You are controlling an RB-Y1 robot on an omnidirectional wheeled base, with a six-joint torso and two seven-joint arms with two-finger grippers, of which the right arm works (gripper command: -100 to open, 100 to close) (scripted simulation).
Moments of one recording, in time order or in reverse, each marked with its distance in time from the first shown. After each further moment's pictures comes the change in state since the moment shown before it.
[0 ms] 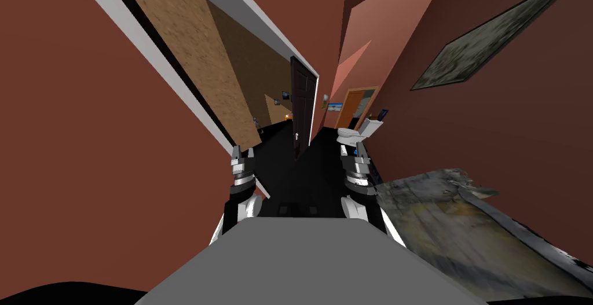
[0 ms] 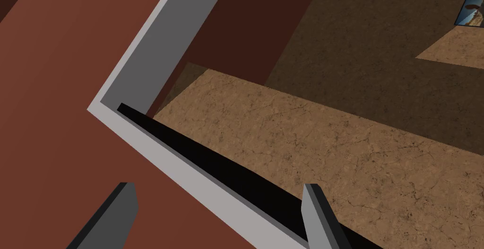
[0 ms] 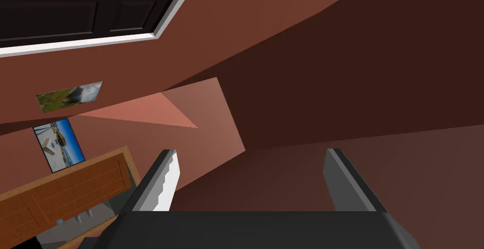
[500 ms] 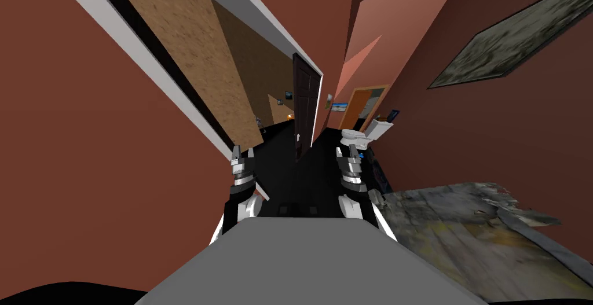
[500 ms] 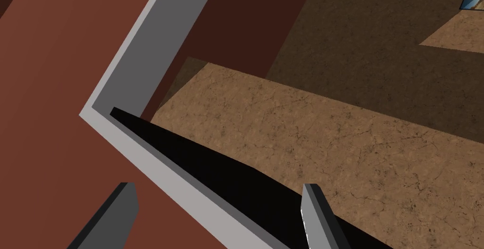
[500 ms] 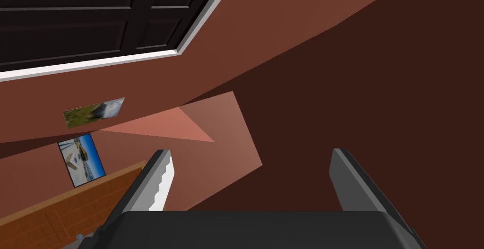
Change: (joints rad) arm -0.041 -0.023 0.003 0.099 -0.001 -0.016 0.007
